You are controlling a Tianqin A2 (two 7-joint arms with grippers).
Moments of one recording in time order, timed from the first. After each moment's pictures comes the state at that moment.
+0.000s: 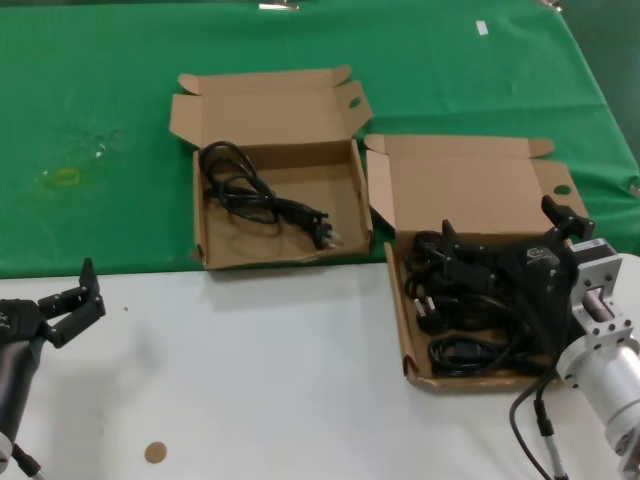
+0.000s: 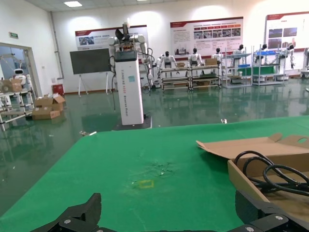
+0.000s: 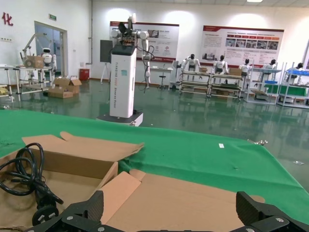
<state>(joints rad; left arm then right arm) 0.00 -0.30 1.60 -1.60 -1.80 0.00 0.00 0.03 0.30 -1.62 1.57 1.78 -0.02 0.00</state>
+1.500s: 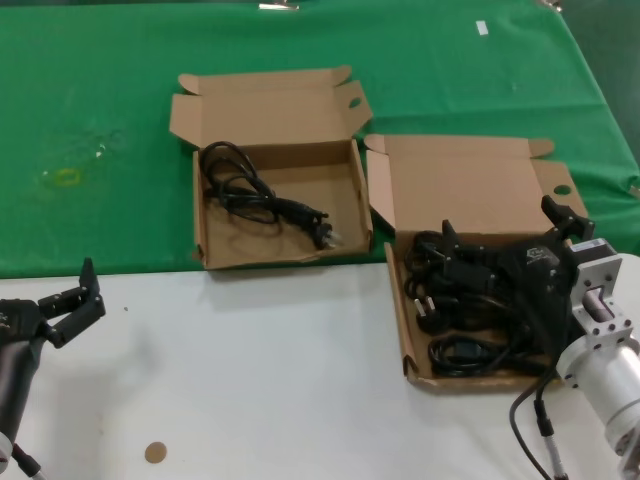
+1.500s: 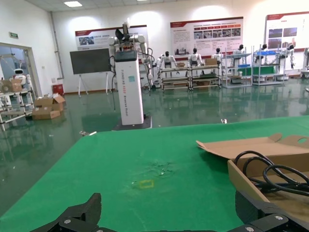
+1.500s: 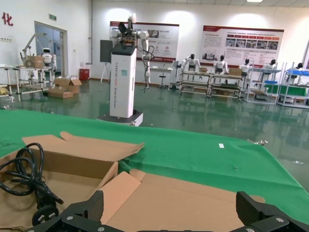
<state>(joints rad) 0.00 -0.30 1.60 -1.60 -1.80 0.00 0.00 0.03 0.30 -1.62 1.57 1.78 -0.02 0.00</state>
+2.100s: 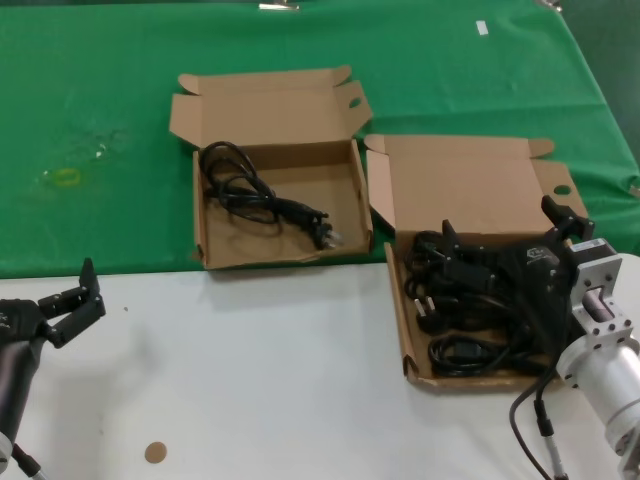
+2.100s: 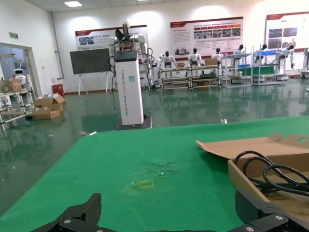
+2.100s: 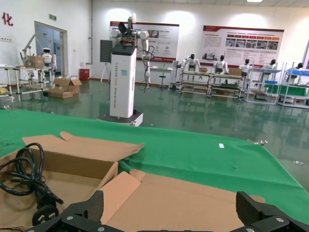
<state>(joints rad) 0.00 -0.30 1.60 -1.60 -1.80 0.00 0.00 0.03 0.30 -1.62 1.57 1.78 -0.02 0.00</state>
